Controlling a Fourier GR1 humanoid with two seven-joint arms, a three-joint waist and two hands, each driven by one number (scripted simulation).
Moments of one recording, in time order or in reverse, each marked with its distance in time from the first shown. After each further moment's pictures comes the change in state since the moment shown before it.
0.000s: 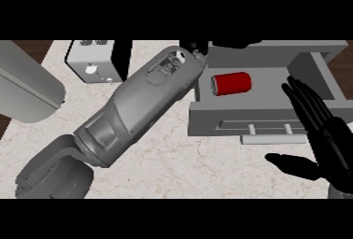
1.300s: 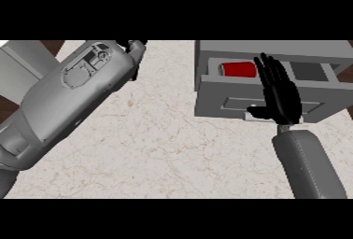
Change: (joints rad) left arm 0.187 0.345 -0.031 -0.464 -0.136 -0.035 0.326; right arm -0.417 0.084 -0.085 0.871 0.339 -0.522 -0.095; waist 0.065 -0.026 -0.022
